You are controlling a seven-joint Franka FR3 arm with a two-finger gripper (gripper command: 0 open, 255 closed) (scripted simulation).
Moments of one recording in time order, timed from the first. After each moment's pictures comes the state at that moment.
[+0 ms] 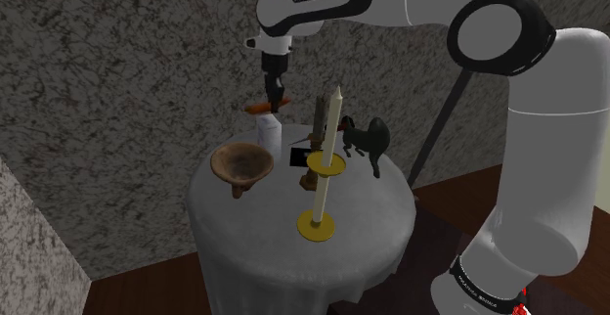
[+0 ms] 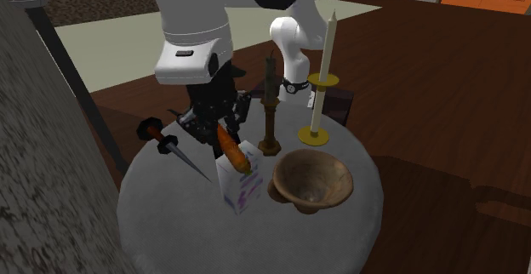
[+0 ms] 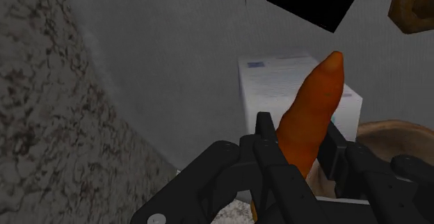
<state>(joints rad) -0.02 0.37 0.16 -1.45 0.01 1.80 -1.03</state>
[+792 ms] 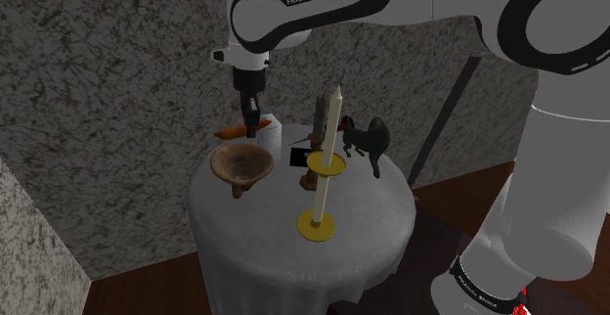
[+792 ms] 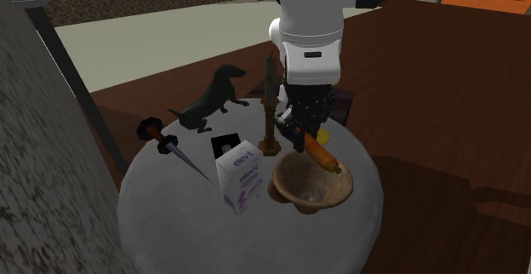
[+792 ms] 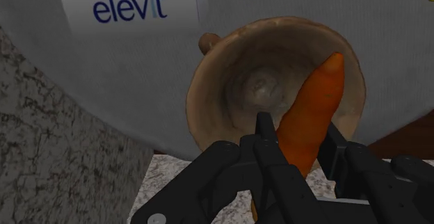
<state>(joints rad) 0.12 0.23 0.24 -1.68 0.01 1.89 -0.81</state>
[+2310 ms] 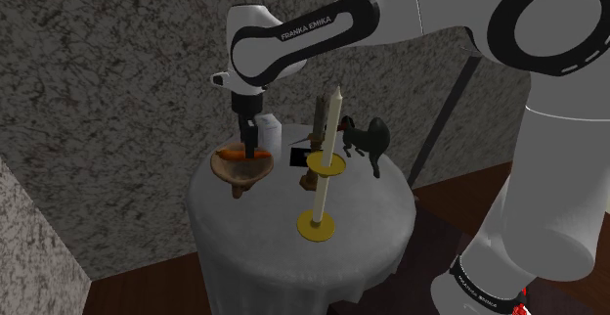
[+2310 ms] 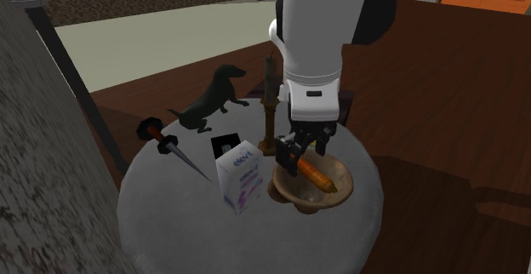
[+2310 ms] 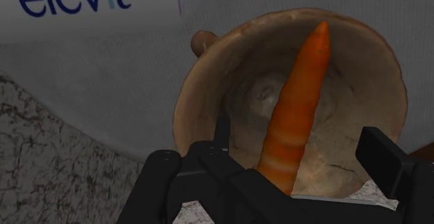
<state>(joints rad) 0.13 0.26 0.24 -1.78 0.01 2.04 -0.79</state>
